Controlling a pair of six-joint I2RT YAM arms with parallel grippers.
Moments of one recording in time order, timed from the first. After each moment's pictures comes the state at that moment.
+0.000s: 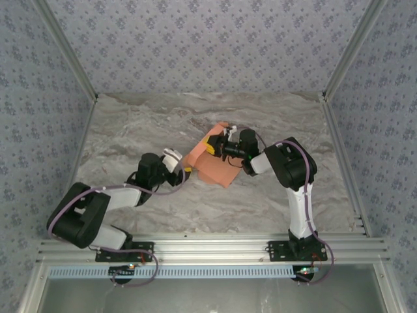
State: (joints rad) left arm -0.46 1.43 0.41 0.56 0.31 0.16; right arm 0.46 2.13 0.95 1.07 -0.77 1.53
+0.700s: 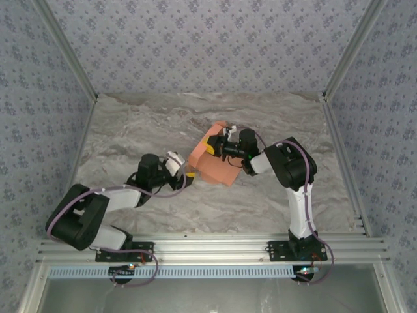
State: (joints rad) left arm -0.47 1.39 0.37 0.57 0.48 0.19; right arm 0.46 2.13 0.95 1.06 -0.78 1.52
